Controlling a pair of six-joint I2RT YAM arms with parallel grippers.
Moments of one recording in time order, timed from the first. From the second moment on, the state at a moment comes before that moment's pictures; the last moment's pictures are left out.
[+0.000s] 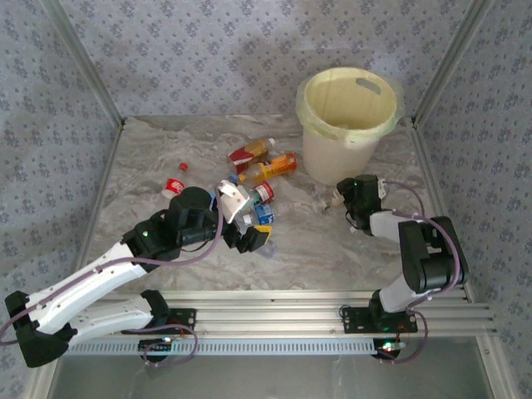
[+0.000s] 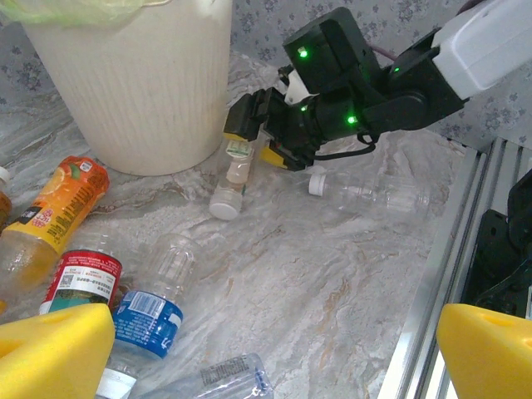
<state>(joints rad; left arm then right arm) -0.96 0.94 0.96 -0.42 0.10 -0.07 0.14 1.53 0.59 0.26 0.06 1.11</state>
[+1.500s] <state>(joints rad) -0.96 1.01 0.96 -0.28 0.21 -0.17 0.09 0.91 1.10 -0.37 -0.06 0.38</state>
